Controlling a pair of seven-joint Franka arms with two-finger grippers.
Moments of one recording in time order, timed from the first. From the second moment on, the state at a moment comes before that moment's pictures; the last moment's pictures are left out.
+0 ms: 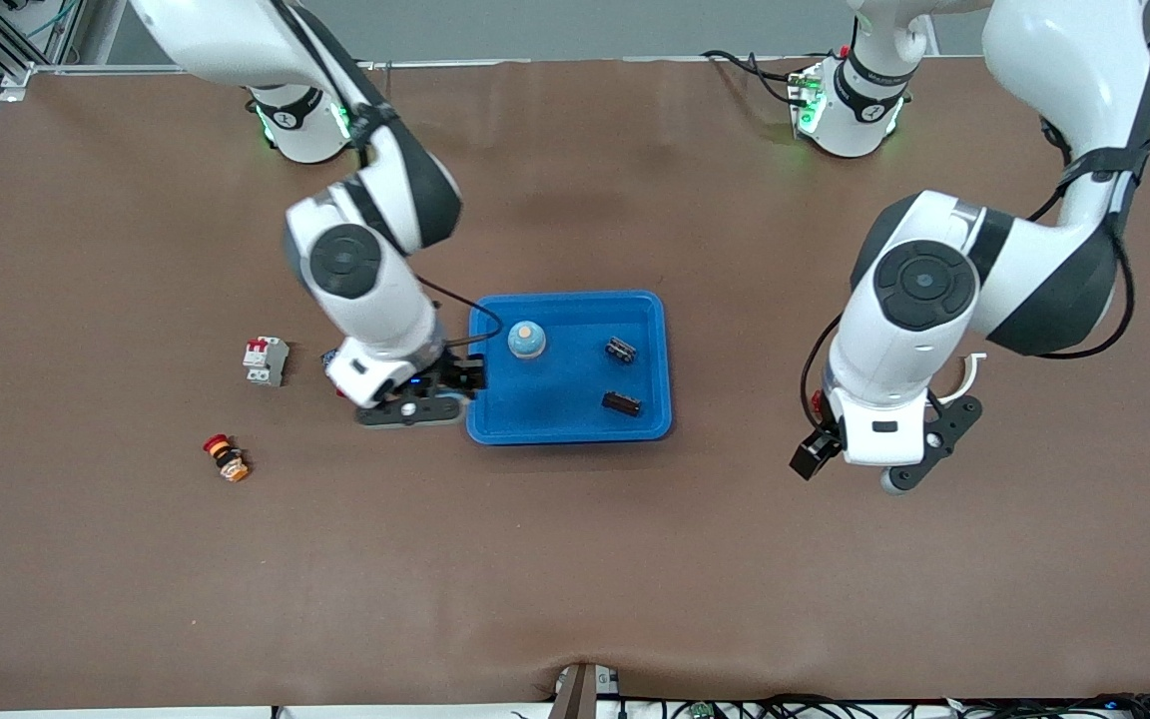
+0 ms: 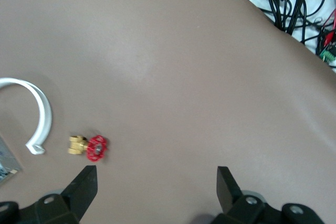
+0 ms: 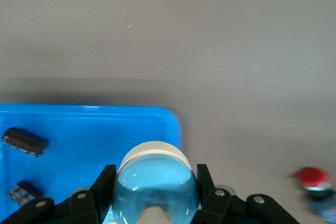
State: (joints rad) left arm 0.06 0.54 -0.57 -1.36 0.47 1.86 -1.25; right arm 0.47 0.50 0.10 -1.63 -0.03 2.22 0.53
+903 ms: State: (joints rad) left arm 0.10 0.34 -0.45 -1.37 0.26 1.72 -0.83; right arm 0.57 0.68 0.09 -1.63 -0.04 2.35 0.58
